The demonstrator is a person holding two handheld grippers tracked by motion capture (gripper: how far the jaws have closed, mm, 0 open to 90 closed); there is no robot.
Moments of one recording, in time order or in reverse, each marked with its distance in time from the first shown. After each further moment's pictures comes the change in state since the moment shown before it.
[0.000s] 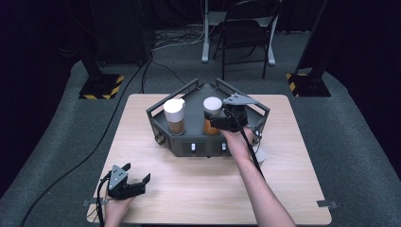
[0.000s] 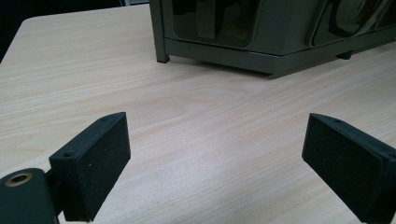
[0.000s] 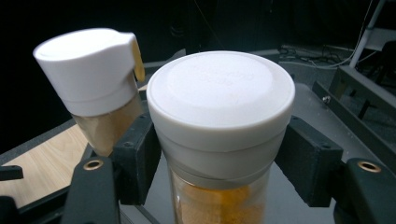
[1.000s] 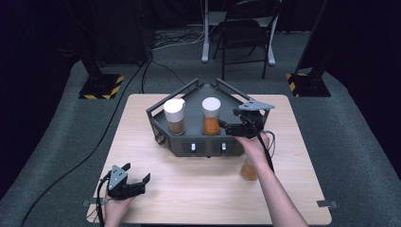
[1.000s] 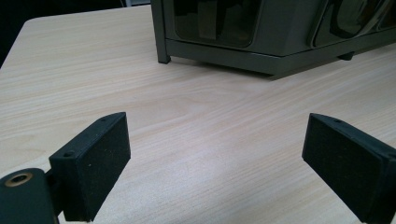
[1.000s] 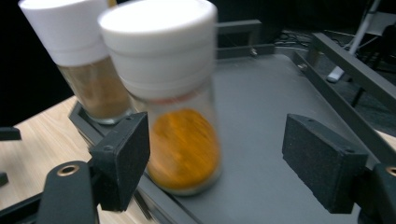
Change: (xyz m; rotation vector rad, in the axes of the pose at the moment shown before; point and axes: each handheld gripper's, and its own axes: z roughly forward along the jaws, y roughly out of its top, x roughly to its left) left arm -0.001 0.000 0.000 -0.002 0.005 -0.001; right arm -0.032 -0.014 -0.037 0.058 0.002 -0.015
